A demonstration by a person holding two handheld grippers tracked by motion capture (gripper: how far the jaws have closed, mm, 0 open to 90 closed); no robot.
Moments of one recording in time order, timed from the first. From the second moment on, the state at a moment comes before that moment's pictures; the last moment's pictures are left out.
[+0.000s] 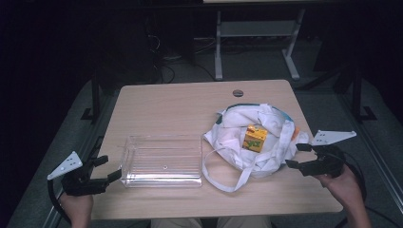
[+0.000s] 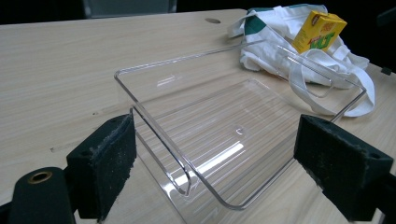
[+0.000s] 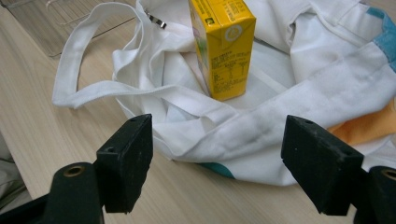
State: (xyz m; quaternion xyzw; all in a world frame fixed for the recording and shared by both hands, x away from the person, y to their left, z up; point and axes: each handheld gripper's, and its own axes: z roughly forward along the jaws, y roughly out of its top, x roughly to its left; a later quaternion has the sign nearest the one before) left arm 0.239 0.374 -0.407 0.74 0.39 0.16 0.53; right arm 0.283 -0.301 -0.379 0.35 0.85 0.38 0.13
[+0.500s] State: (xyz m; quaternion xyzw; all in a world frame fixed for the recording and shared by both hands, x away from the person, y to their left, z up) left arm 0.238 0.374 -0.407 0.73 0.39 0.16 0.53; right arm 0.305 -0.278 -0.363 0.32 0.86 0.37 0.13
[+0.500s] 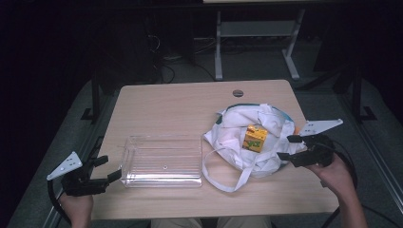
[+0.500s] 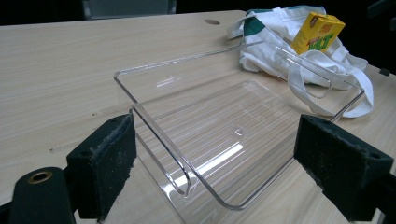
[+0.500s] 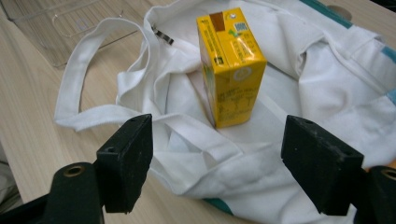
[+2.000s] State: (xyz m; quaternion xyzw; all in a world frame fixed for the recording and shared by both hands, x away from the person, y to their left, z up) left arm 0.237 0.377 -0.406 0.73 0.39 0.16 0.53; right arm 0.356 -0.230 -0.341 0.29 0.90 0.32 0.09
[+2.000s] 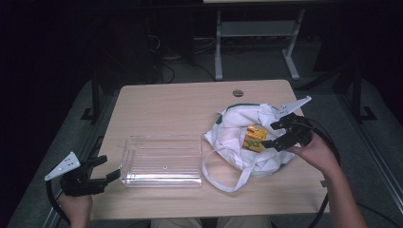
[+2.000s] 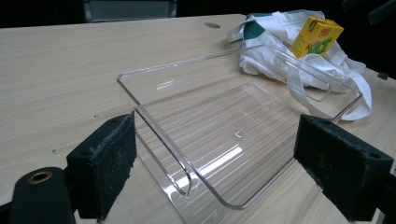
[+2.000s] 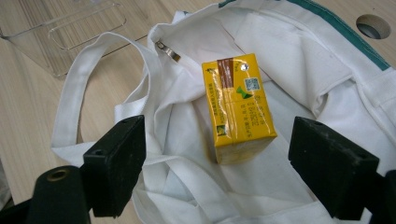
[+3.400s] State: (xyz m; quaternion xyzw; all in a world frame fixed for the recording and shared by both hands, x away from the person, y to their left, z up) left arm 0.239 0.378 -0.407 0.73 0.39 0.16 0.54; right arm 0.400 -0.193 -0.362 0.27 0.93 0.24 0.07
